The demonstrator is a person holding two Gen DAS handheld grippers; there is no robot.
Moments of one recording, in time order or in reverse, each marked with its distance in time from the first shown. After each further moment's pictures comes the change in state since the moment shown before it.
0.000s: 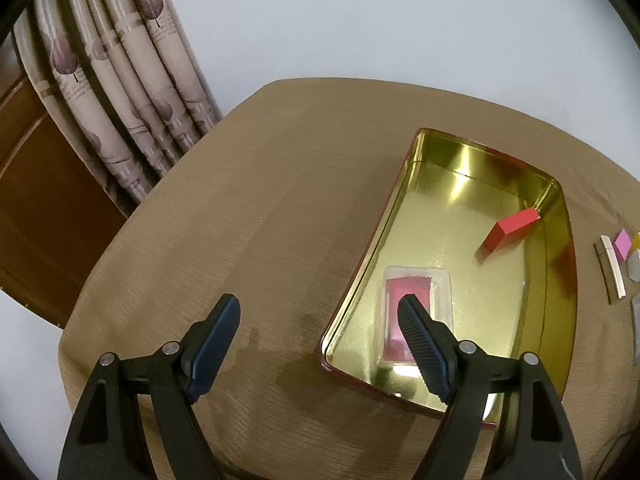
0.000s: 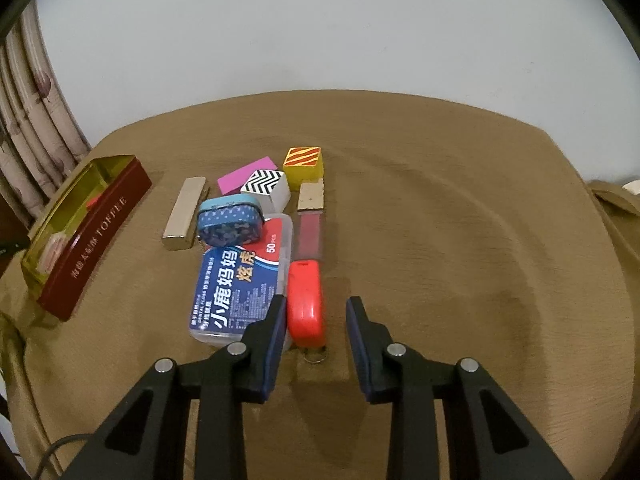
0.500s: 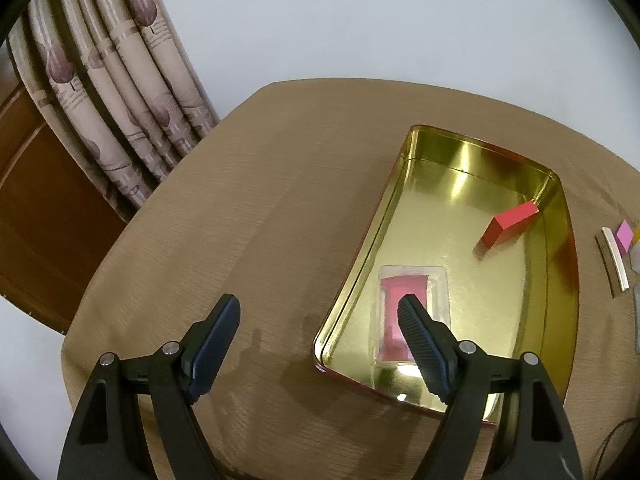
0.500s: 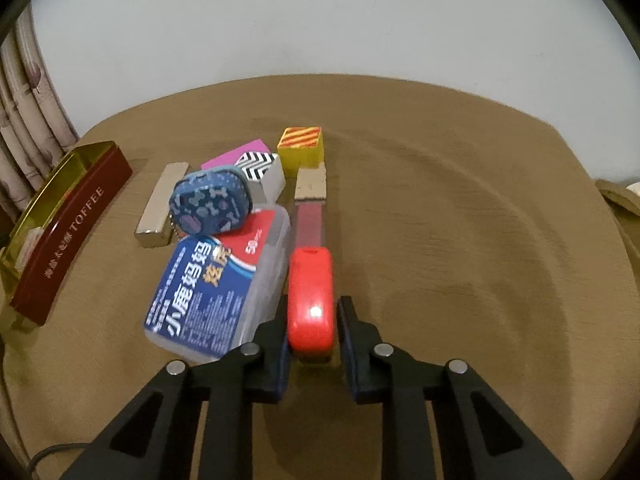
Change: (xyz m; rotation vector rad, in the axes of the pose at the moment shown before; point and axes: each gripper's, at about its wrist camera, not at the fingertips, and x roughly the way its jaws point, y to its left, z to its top) left arm 0.000 -0.005 -0.002 0.034 -0.009 0.004; right arm 0.037 0.011 0.003 0.004 0.004 -0.007
